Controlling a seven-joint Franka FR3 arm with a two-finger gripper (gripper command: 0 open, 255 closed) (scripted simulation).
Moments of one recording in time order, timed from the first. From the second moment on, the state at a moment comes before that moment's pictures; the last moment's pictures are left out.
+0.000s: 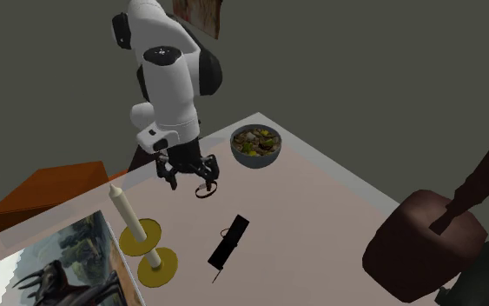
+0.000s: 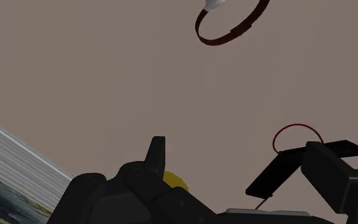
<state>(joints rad) 0.06 -0.29 0.29 -2.05 0.07 1.90 0.45</state>
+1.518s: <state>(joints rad) 0.11 0.13 0.40 -1.79 -0.10 2.00 0.75</state>
